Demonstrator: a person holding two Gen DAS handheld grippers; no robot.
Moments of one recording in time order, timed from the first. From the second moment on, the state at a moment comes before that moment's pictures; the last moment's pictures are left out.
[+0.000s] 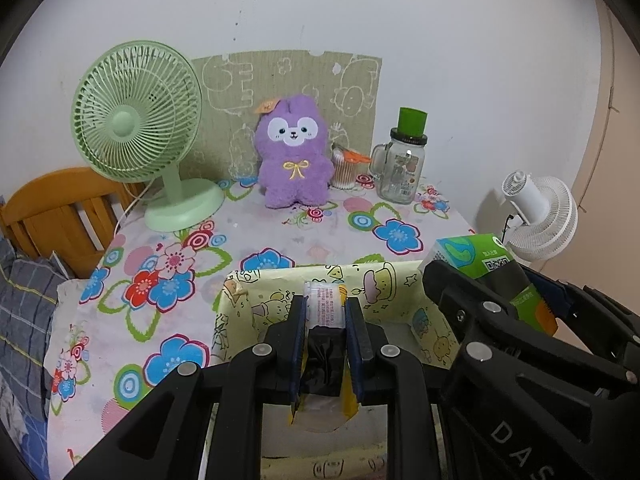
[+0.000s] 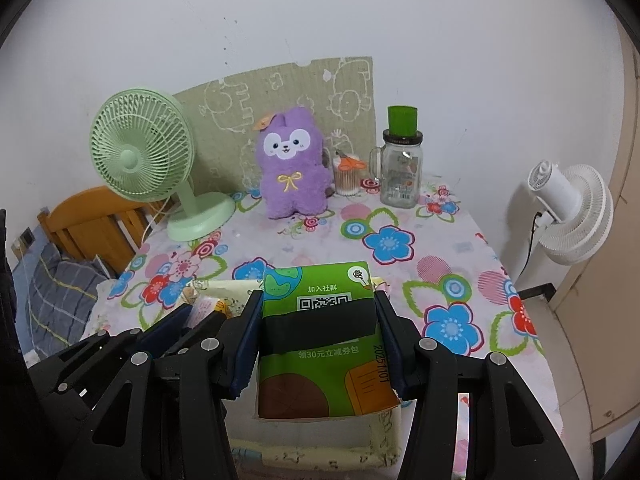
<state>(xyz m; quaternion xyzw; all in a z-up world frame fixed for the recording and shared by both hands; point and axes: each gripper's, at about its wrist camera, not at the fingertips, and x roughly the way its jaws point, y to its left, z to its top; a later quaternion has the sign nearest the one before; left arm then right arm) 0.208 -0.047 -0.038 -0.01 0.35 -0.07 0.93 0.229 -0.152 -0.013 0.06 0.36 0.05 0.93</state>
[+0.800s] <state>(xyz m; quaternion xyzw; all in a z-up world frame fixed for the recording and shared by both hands) 0.229 -0.047 -0.064 0.00 0.38 -0.04 0.92 0.253 -0.149 -0.041 0.05 0.38 0.06 0.92</state>
